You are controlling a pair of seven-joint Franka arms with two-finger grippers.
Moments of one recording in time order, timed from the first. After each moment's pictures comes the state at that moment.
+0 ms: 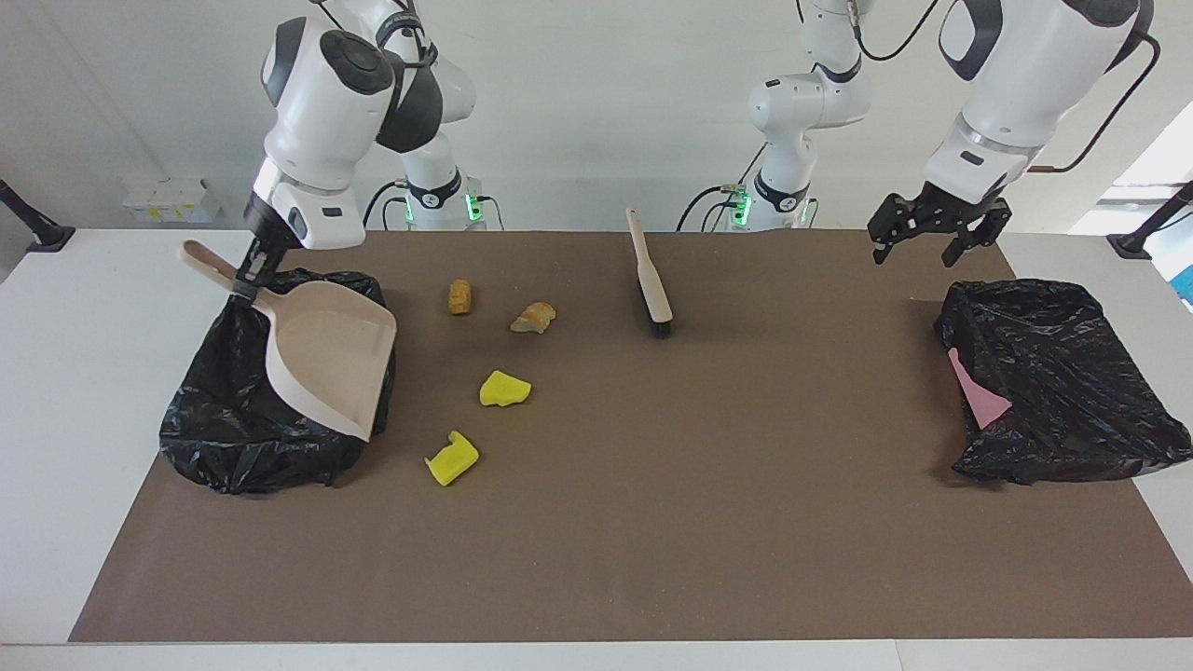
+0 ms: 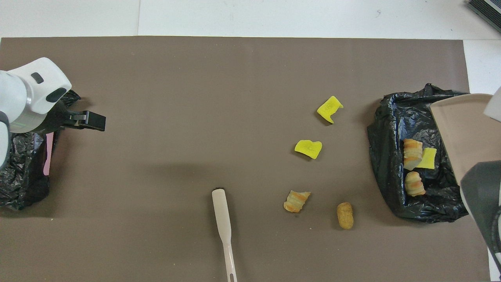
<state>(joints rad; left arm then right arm) 0.09 -0.07 -0.19 -1.66 -0.01 1.61 0.01 0.13 0.06 0.07 -1.69 -0.66 1.72 -1.12</state>
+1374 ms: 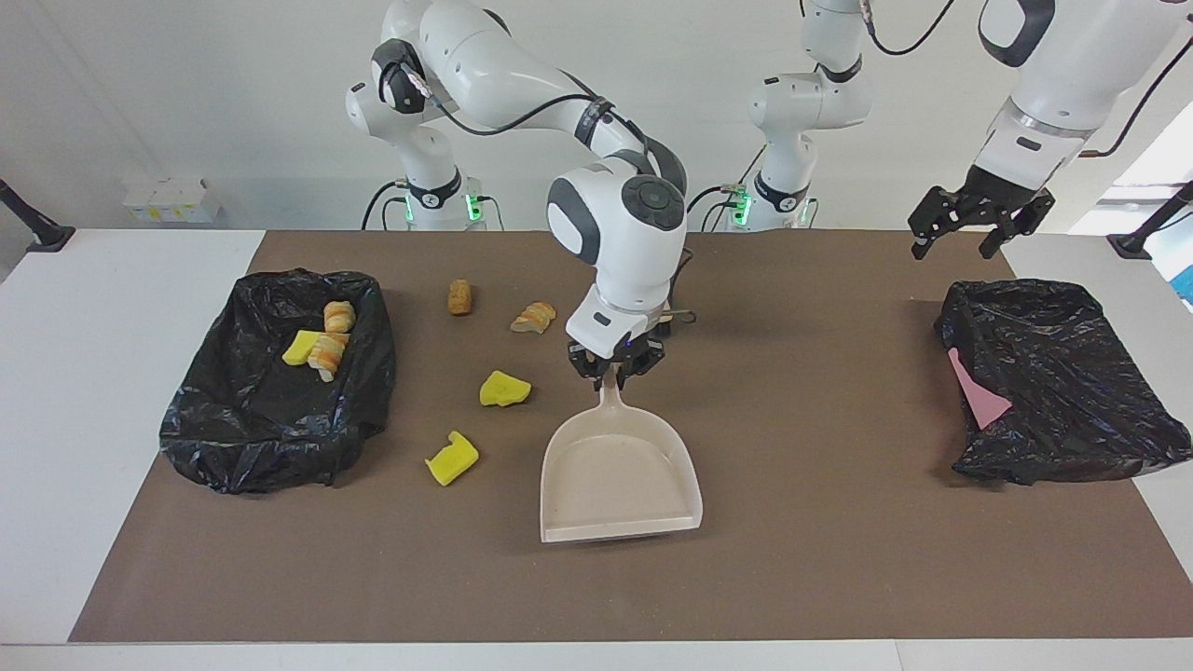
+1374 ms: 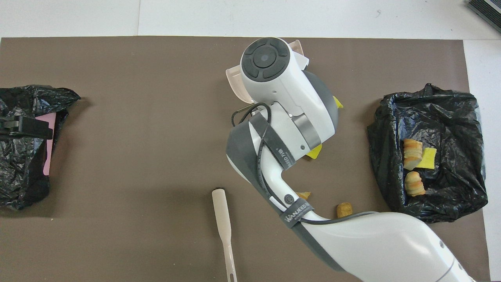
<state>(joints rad) -0.04 -0.07 0.01 -1.66 -0.01 1.61 0.02 0.55 0.68 0.07 -1.12 -0.13 1.80 0.60</state>
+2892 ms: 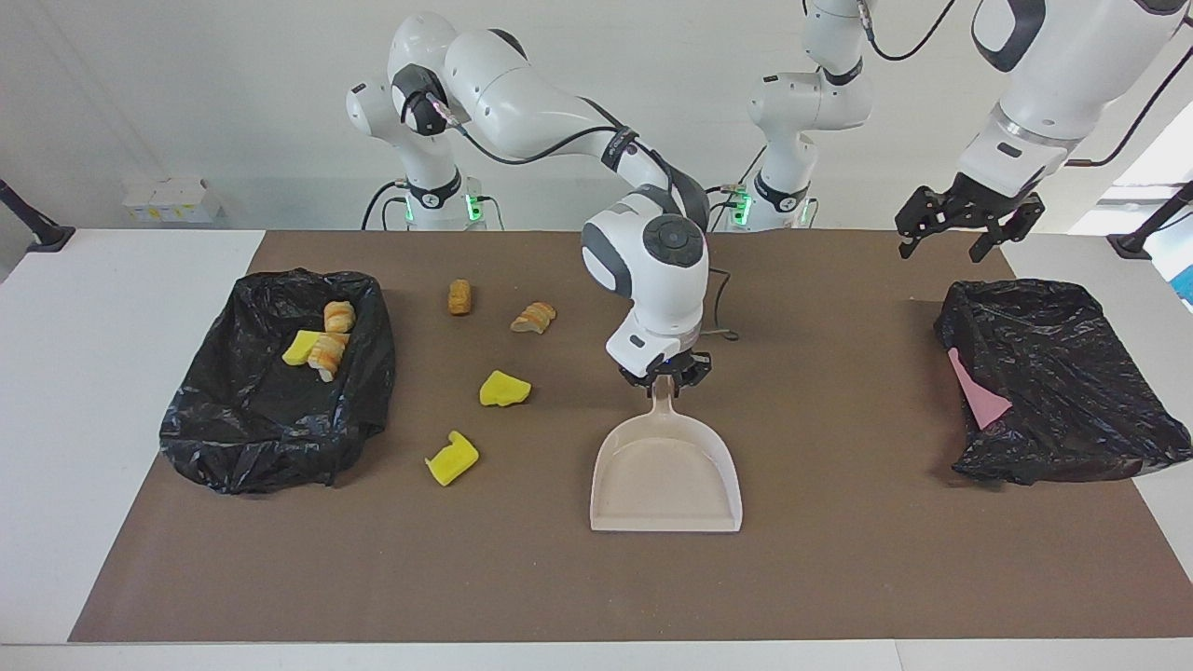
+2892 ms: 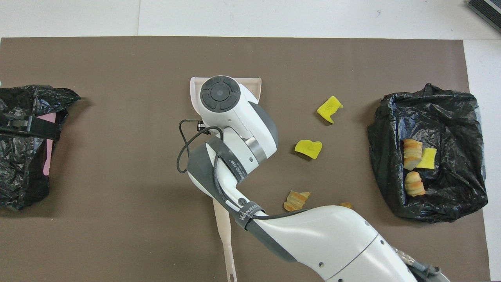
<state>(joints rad) -0.08 -0.03 0.02 -1.60 0.00 1.55 0.07 0.57 0.76 0.09 -1.10 -0.01 1.91 0.70</state>
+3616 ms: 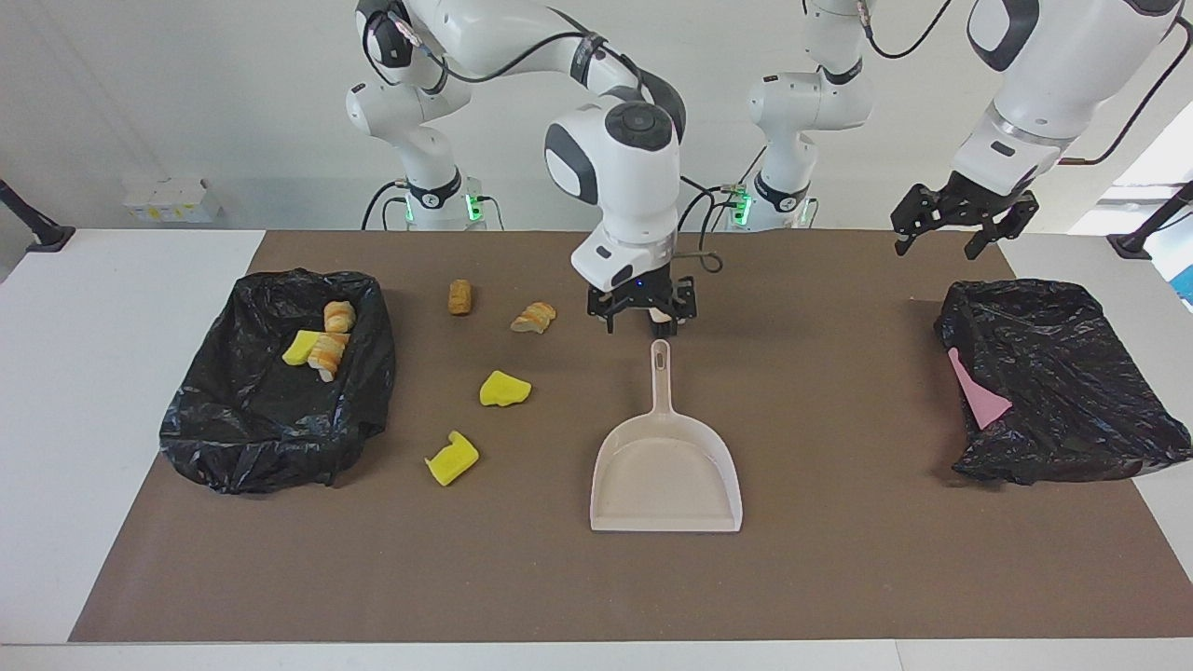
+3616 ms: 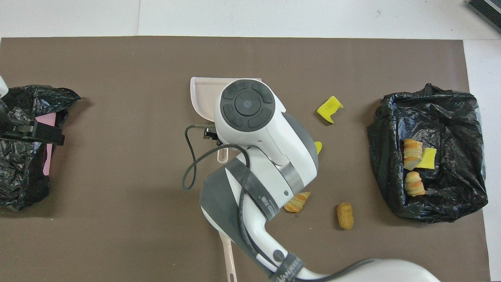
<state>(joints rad) -0.09 -0.04 0.02 -1.62 0.00 1.55 0.07 0.57 0.36 0.09 -1.45 0.00 1.87 0.76</state>
